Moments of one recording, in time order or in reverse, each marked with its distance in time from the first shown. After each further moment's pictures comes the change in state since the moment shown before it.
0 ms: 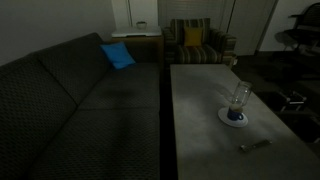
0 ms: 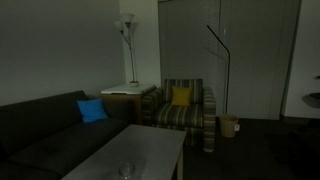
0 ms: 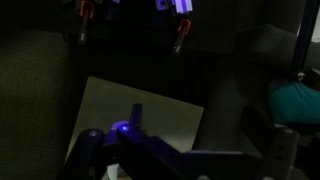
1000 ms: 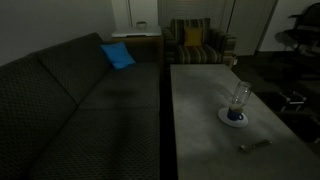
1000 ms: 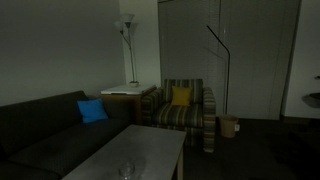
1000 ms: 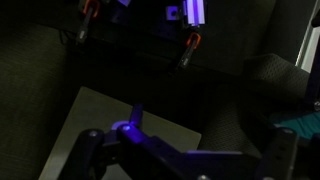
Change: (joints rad) arm 0.011 0.207 0.013 0.001 -0.001 0.068 -0.139
